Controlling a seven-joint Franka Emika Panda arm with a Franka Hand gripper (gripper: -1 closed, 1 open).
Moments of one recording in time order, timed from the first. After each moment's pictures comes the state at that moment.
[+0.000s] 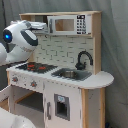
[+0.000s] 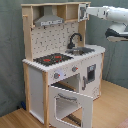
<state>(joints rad) -0.47 -0.82 0.68 -2.26 -0.37 3.35 -1.43</state>
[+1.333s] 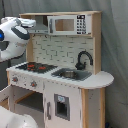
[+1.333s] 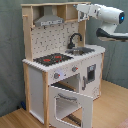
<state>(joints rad) -0.72 -0.85 0.91 -2.04 -0.36 3.35 -1.20</state>
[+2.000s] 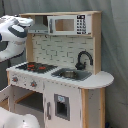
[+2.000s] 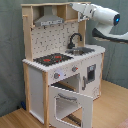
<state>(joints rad) -0.87 -0.93 0.98 -1.95 -0.35 3.34 -1.07</state>
